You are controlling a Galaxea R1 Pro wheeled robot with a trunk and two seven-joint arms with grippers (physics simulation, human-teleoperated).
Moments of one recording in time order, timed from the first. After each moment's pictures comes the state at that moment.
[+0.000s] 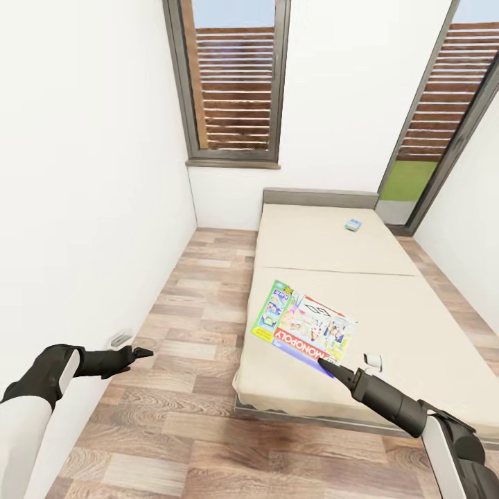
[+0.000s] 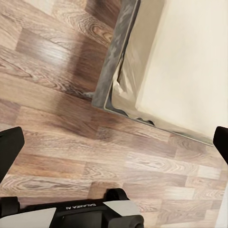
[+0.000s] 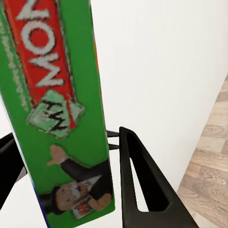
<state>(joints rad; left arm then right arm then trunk) -0.81 0.29 0.35 -0.55 -0.05 0.87 -0.71 -0.21 -0.06 -0.31 -1.48 -0.45 0.74 1.10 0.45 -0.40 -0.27</state>
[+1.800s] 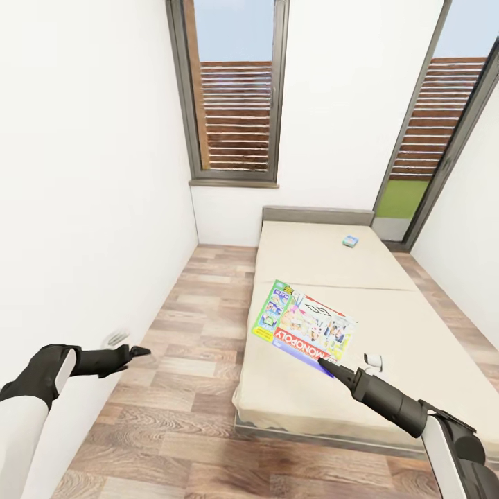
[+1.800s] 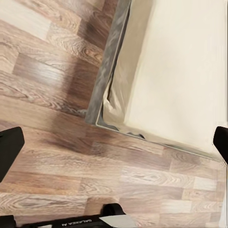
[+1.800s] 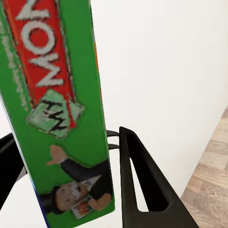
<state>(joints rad) -0.81 0.31 0.36 -0.56 -0.04 0.87 -0.71 -0.21 -0.06 -0.31 -1.48 -0.45 0.74 1.11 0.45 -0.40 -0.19</state>
